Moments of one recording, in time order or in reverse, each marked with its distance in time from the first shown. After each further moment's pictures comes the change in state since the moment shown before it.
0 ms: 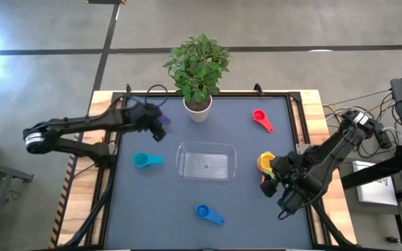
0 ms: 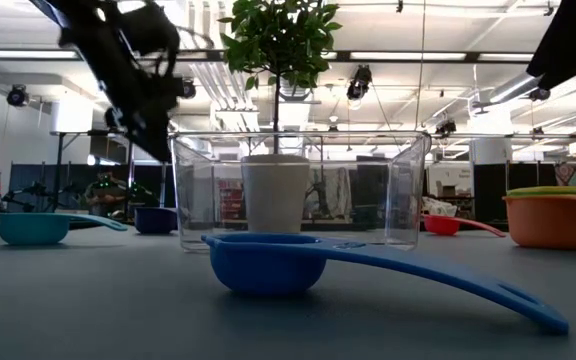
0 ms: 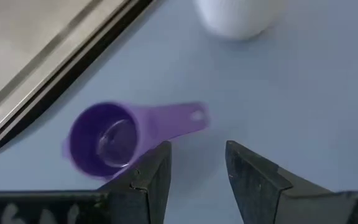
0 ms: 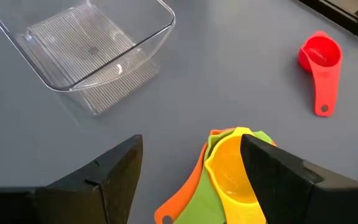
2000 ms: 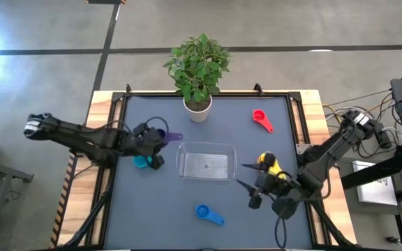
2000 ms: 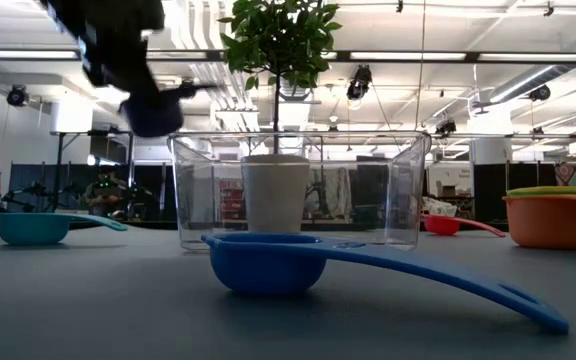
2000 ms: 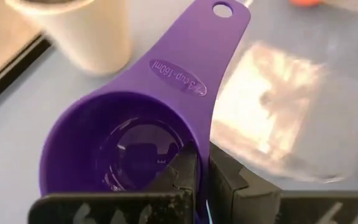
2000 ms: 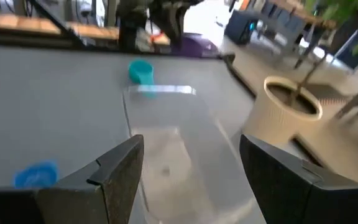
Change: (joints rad) left arm -0.625 -0.076 0.112 -0.092 -0.173 -0.349; right arm -0.091 0.002 0.000 0.885 0.314 -1.190
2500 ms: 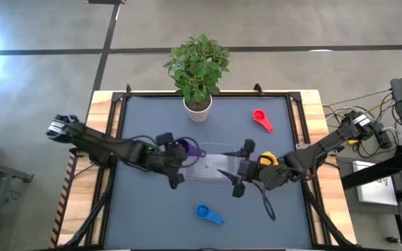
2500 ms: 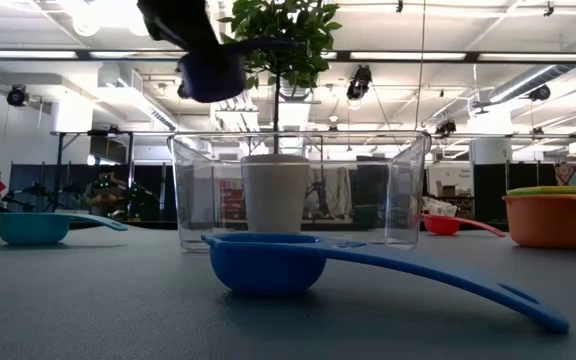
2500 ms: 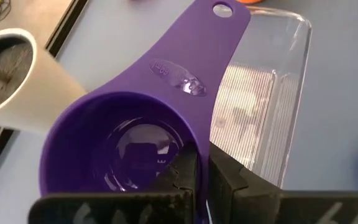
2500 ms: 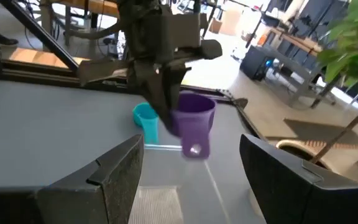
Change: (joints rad) left arm -0.105 0.422 0.407 -0.082 -0.052 0.148; right arm -0.230 0.006 0.001 0.405 -0.262 -0.461
